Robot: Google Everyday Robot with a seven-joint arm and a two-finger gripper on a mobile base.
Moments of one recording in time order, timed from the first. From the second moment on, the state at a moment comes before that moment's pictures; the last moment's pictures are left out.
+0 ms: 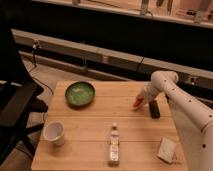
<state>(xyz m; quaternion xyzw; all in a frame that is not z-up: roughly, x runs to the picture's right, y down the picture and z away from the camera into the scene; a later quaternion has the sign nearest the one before) 0.246 0.082 0.908 -0.17 -0.21 -0.35 0.90</state>
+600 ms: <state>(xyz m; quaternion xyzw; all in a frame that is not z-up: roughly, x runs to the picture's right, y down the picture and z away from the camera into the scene) 0.245 0.080 0.904 -0.17 -0.21 -0.35 0.90</state>
